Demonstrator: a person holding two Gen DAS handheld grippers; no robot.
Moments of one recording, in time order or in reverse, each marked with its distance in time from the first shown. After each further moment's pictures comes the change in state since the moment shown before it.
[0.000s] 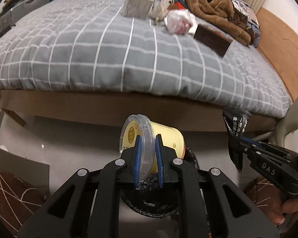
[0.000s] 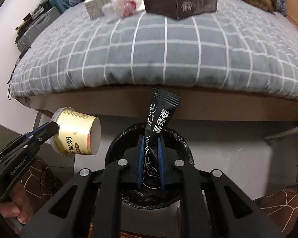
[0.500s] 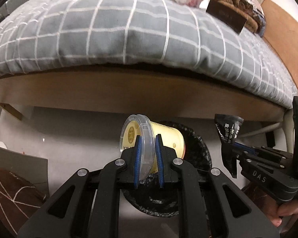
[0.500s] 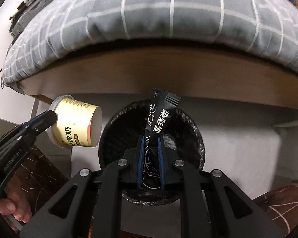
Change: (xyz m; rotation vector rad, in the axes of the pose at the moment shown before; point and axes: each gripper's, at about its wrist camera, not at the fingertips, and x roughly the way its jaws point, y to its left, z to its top) left arm 0.052 0.010 -0.016 0.014 0.096 0.010; right arm 0.071 -0.001 -0.022 0.004 0.141 0.023
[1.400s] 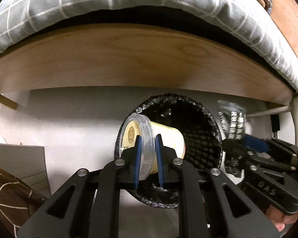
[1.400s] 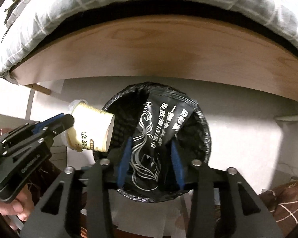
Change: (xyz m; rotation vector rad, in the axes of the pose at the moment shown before) left arm 0.055 0.001 -0.013 0.023 0.165 0.012; right arm 0.030 0.000 -0.011 -0.011 0.063 -0.030
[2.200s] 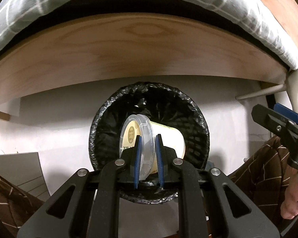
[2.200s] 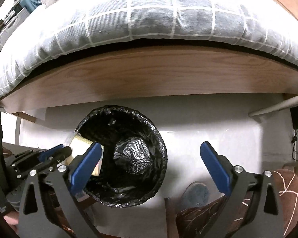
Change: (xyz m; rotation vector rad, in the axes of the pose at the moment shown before) left arm 0.022 -0.057 -0.011 0.119 0.057 -0.024; right arm -0.053 -0.068 -0.007 0.138 -0.134 -0.115
